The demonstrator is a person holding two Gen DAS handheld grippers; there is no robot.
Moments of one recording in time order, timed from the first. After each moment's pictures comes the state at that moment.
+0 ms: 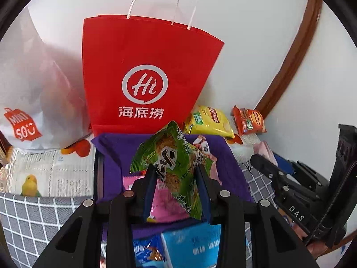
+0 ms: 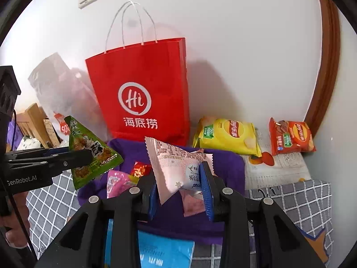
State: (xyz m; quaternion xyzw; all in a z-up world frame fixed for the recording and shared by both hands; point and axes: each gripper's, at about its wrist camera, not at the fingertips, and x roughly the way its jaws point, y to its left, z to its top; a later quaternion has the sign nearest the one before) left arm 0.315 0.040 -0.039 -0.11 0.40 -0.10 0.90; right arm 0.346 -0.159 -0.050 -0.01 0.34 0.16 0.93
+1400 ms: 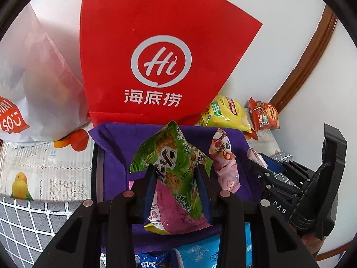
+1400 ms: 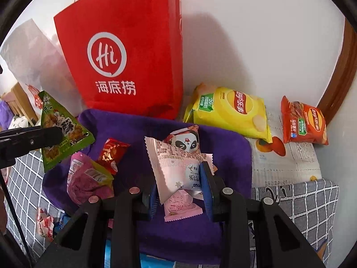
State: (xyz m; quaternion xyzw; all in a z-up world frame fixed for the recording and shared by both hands) left arm 0.358 0.051 -0.080 -0.11 0.44 -0.09 0.88; right arm 0.408 -0.146 -0.115 -0.06 0.42 0.15 0.89
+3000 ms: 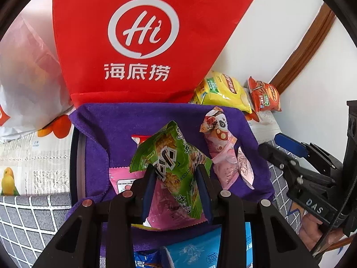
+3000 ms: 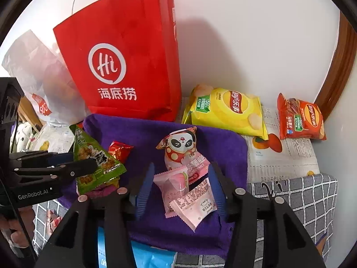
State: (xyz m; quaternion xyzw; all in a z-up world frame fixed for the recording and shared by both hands) left arm 0.370 0.026 -0.109 -0.10 0.49 -0.11 0.86; right arm 0.402 -0.151 -0.091 -0.05 0.43 0.15 0.89
